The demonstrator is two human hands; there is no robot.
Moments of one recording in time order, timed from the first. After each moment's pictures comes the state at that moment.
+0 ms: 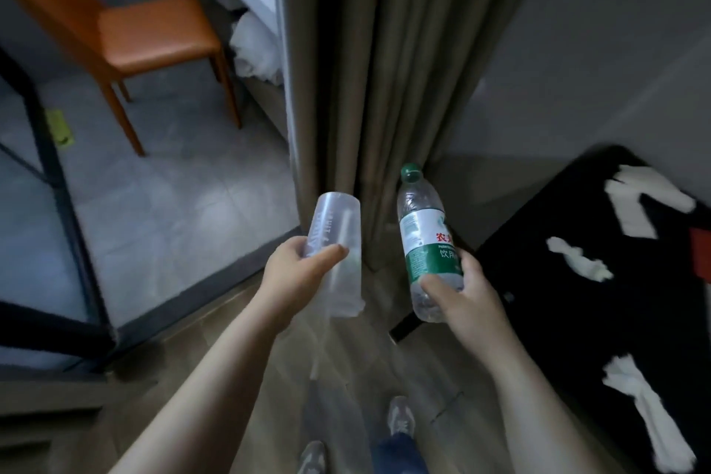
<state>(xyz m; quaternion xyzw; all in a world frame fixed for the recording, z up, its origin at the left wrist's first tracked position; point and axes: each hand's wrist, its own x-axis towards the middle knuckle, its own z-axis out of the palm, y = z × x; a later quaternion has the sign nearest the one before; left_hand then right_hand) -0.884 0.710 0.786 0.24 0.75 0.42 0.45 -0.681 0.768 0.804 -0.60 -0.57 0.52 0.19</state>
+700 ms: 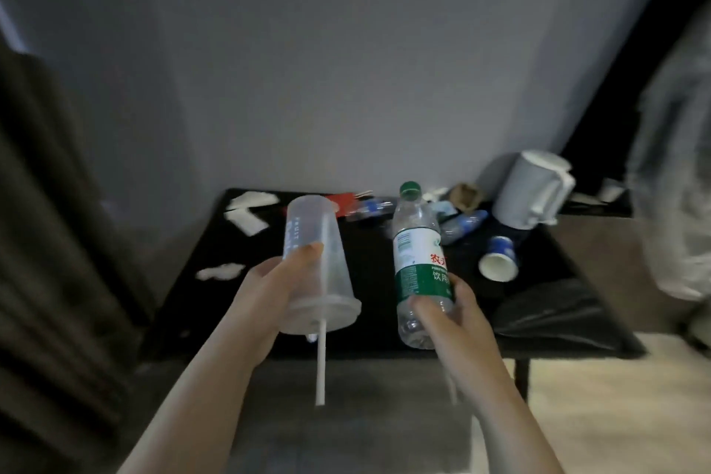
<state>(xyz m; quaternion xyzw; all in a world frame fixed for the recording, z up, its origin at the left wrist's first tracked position) -0.475 0.633 0.981 0.53 0.44 0.31 0.66 -0.309 0.504 0.970 -0.71 -0.28 0.32 0.56</state>
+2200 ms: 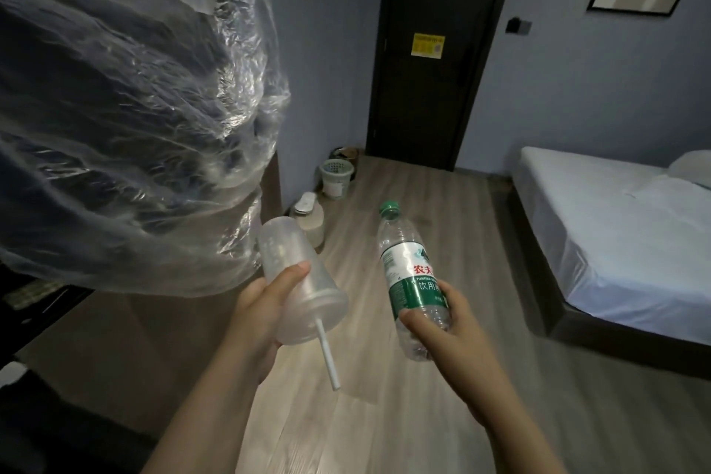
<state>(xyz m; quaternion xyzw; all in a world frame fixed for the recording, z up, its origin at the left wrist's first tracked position) 0.362 0.330 0.967 0.58 0.12 -0.09 0.80 0.291 0.130 0.964 -0.78 0.15 -0.08 0.61</state>
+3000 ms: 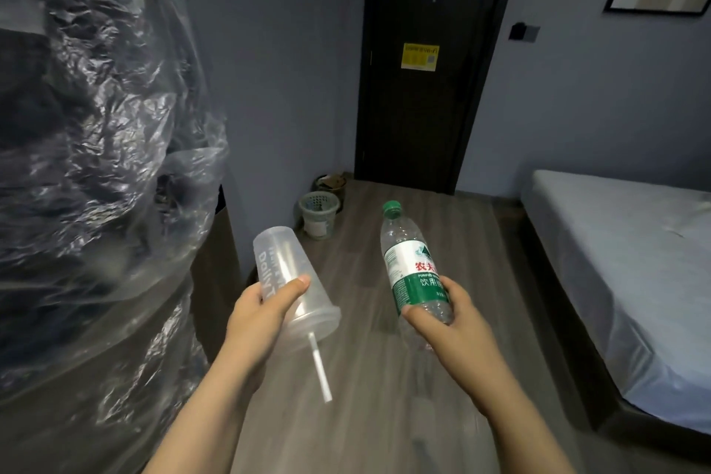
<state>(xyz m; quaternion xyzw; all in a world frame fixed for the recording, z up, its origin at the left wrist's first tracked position) 0.790 0.191 0.947 0.69 0.07 -0.05 0.72 0.713 -0.024 0.966 -0.79 0.19 -0.09 0.57</state>
